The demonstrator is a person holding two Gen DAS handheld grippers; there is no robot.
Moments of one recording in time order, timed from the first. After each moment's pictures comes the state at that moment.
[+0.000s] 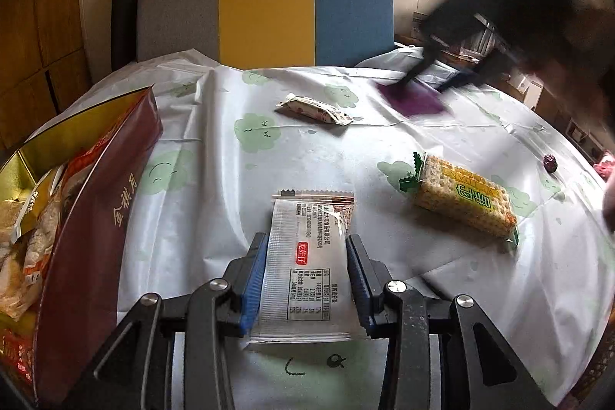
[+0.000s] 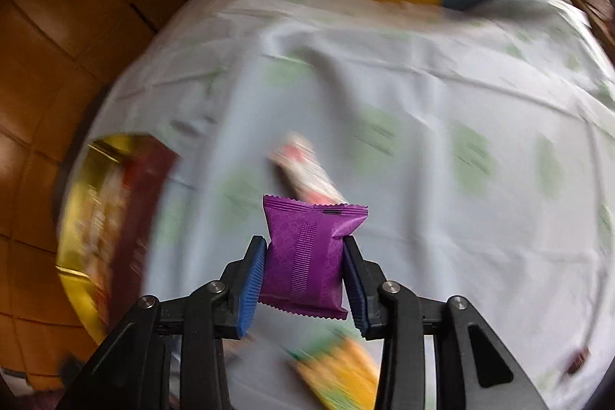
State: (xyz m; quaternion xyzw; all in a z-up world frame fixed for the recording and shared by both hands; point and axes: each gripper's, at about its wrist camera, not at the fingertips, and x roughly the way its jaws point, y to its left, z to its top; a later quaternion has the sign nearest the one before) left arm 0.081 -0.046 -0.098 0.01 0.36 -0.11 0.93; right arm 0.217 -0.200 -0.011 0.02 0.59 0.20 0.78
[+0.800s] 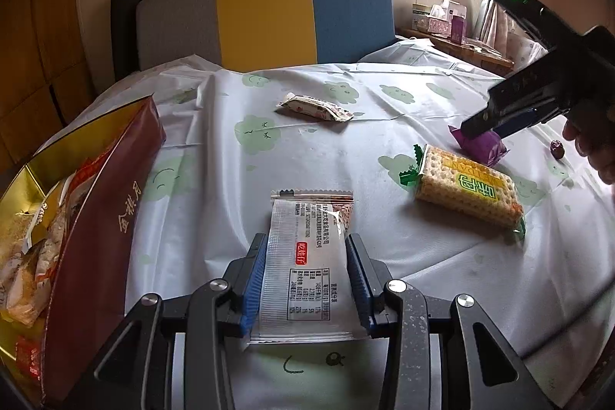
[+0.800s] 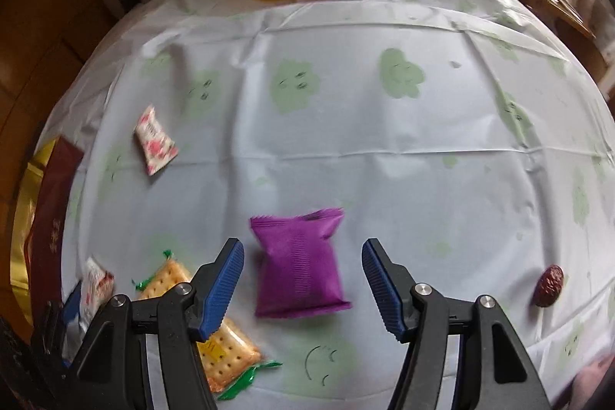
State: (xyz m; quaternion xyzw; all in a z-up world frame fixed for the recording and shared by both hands) left arm 0.080 -0.053 -0.097 0.04 0.36 -0.10 0.93; right arm 0.180 -0.296 -0.047 0.02 0.57 0.09 0.81
